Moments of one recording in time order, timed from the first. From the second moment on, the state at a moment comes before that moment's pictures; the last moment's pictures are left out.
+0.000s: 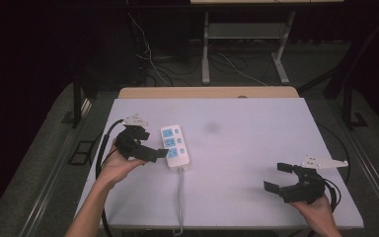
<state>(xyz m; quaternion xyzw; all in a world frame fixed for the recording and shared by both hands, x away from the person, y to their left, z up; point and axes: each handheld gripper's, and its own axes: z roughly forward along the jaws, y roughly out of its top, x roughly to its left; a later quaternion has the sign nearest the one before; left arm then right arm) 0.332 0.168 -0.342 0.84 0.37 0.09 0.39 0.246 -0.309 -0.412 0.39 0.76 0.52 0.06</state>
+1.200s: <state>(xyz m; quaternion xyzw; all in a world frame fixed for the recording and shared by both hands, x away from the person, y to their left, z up) 0.254 0.186 -0.383 0.79 0.38 0.12 0.47 0.246 -0.305 -0.413 0.39 0.76 0.52 0.05</state>
